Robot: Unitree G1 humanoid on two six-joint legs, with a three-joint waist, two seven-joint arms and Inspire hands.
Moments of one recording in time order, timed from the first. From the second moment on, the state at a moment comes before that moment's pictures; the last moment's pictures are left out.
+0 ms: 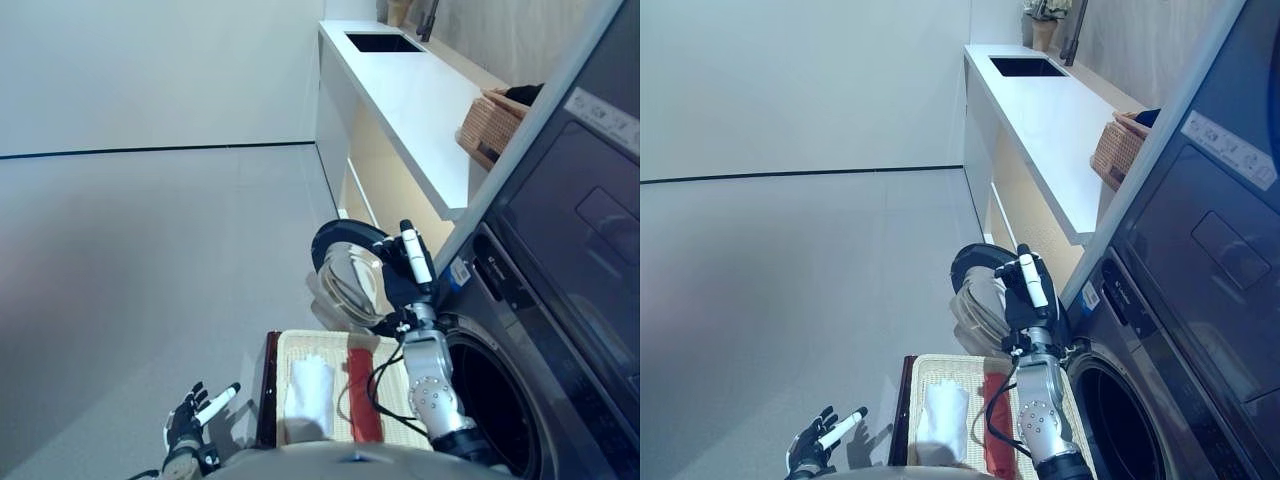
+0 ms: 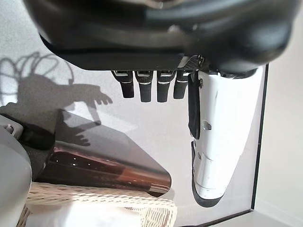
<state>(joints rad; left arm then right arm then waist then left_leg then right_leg) 0.15 0.17 -0.13 1.11 -0.52 -0.35 0.13 0.06 -0.11 0.24 0.14 1.11 -0.38 0.02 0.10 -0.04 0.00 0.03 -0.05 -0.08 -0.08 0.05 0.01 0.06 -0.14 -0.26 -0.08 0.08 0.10</state>
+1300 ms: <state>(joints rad) 0.15 0.17 -0.13 1.13 -0.51 -0.35 0.14 0.06 -0.11 0.24 0.08 1.10 -0.38 0.02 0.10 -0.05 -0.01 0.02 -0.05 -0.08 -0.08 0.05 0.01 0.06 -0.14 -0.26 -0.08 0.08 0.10</state>
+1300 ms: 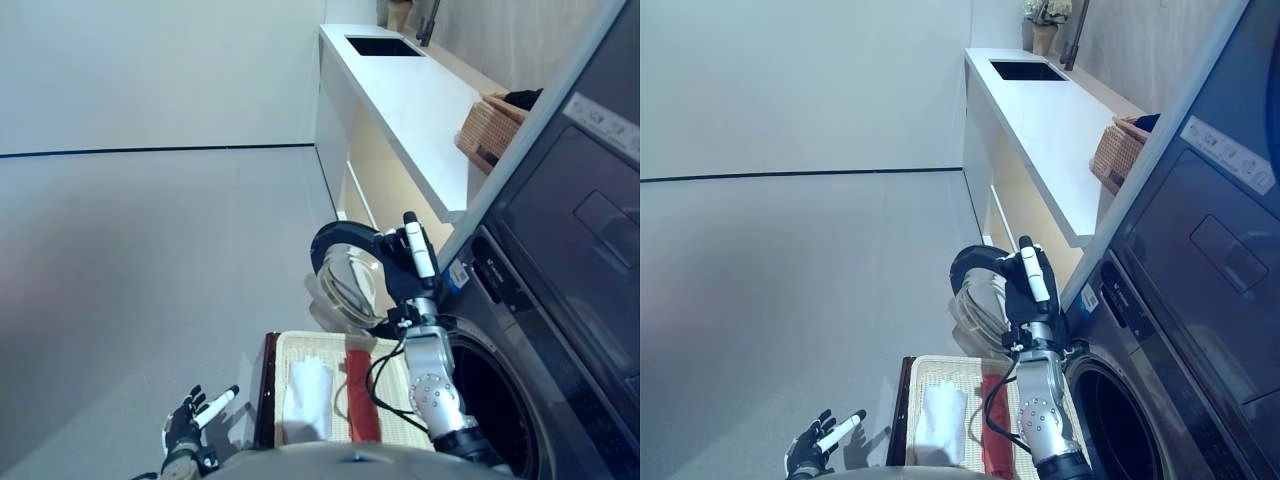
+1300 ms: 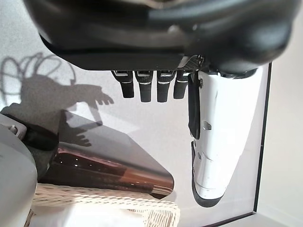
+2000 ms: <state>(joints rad) -0.01 0.22 -0.21 1.11 -0.42 -0.33 0.17 -0.21 -0.20 0.24 0.77 0.47 -0.19 -0.31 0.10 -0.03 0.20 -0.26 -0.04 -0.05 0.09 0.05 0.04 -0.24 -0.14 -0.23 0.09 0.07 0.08</state>
